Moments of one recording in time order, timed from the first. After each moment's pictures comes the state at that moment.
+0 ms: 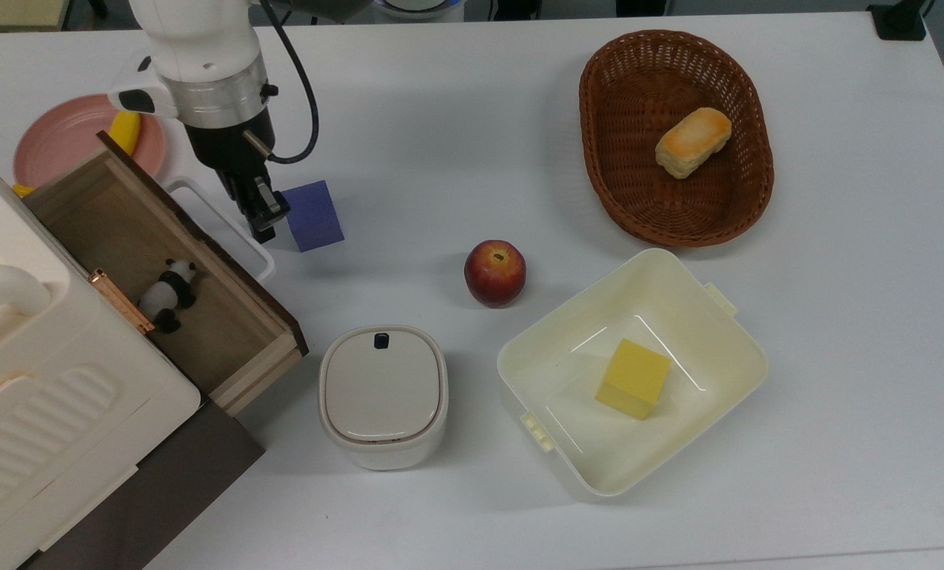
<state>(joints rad) -0.14 0.27 -0.06 -1.73 0.07 2.25 0.65</state>
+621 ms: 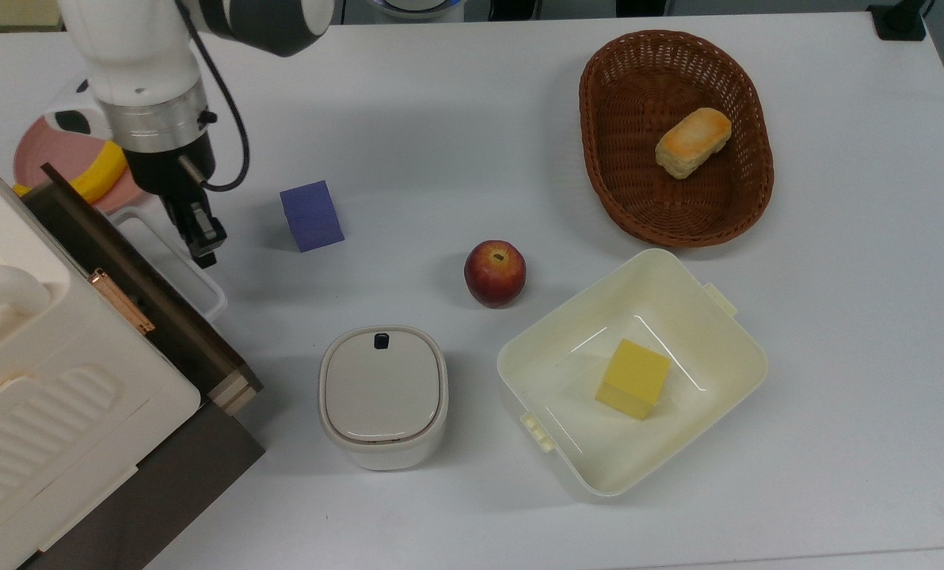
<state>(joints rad) -0.21 0.37 -0.07 -1.61 0.07 2.29 0.62</state>
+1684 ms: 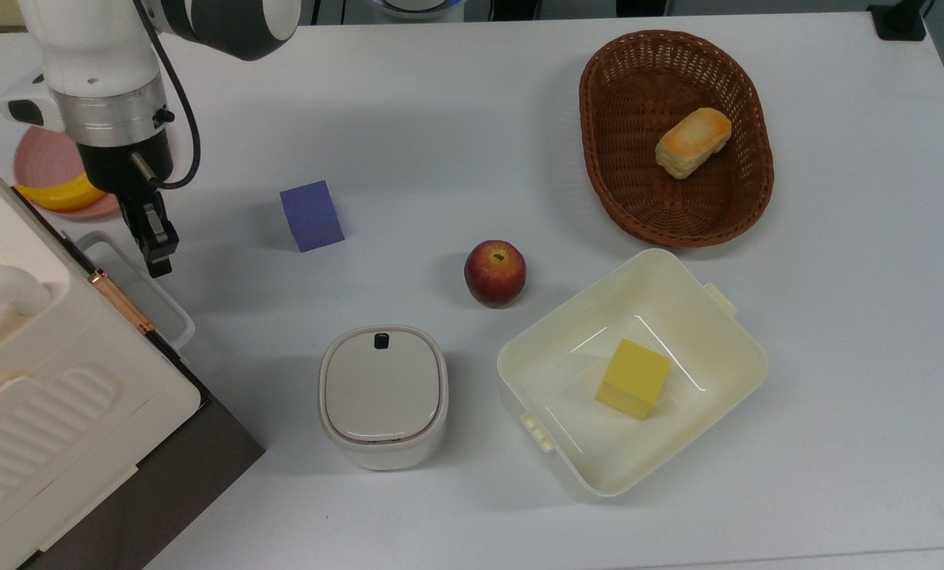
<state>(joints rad) -0.25 0.40 -0.07 -1.58 0.07 2.36 0.61</state>
